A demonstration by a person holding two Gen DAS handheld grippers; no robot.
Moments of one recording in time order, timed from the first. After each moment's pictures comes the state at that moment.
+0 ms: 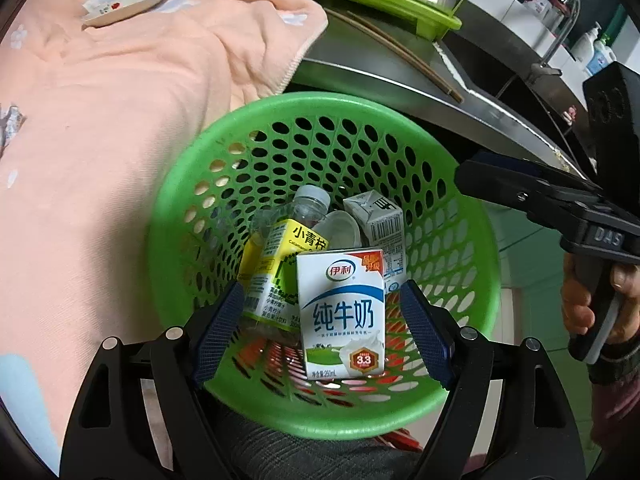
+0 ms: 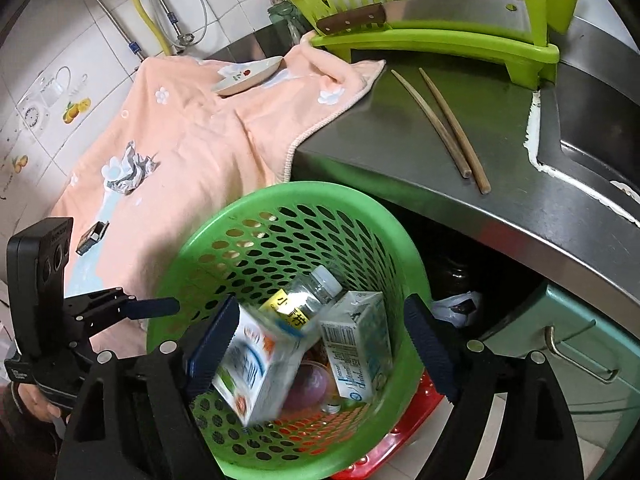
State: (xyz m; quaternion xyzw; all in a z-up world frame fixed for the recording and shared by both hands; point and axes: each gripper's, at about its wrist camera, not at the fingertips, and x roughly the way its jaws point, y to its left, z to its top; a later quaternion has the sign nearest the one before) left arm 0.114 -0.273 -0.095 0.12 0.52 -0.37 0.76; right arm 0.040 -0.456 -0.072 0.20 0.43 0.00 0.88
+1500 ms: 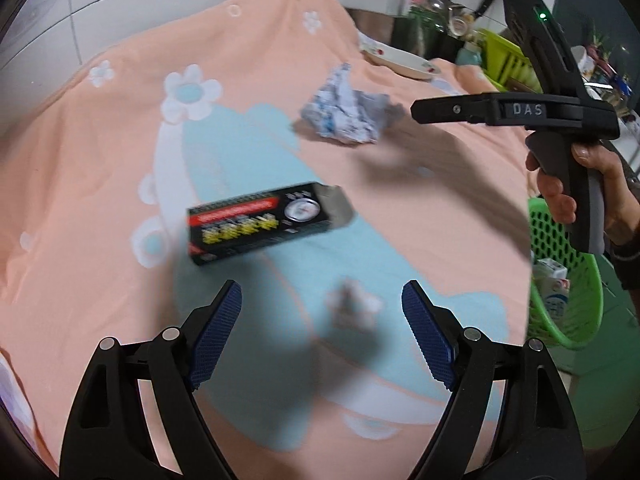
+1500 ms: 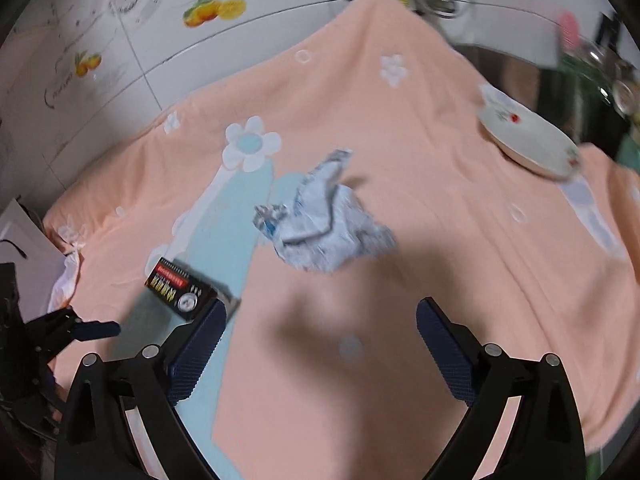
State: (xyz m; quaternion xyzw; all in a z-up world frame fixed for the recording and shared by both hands) left arm 0.207 0.045 -0.026 0.05 0.45 -0.17 0.88; right arm 0.327 -0.189 -0.017 0.03 0.43 0.23 0.87
